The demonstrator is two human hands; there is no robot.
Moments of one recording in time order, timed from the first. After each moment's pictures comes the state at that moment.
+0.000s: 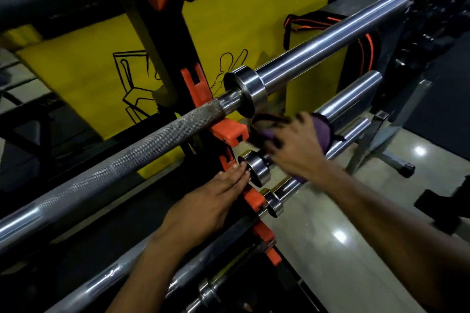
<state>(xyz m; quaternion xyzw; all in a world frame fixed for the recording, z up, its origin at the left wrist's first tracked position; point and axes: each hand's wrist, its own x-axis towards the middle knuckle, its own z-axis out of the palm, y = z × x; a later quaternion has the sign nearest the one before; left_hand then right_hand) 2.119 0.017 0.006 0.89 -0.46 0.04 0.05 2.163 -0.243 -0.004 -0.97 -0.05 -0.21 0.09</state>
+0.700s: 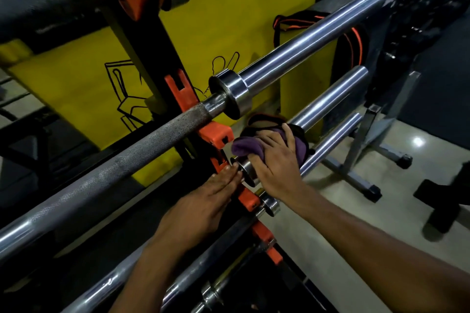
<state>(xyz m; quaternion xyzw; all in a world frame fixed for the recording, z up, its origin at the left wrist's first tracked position) 2.122 0.019 0.003 0.89 -0.44 0.04 0.08 2.126 -0.202 -0.022 -0.91 -0.03 -0.27 0.32</state>
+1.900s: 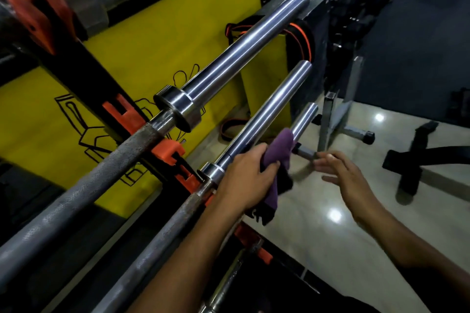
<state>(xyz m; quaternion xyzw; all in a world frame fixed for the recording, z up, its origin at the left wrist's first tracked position) 2.121 -0.142 0.023 0.88 -0.36 -0.09 0.29 1.998 -0.324 -0.057 -0.67 0.27 -0.17 0.67</state>
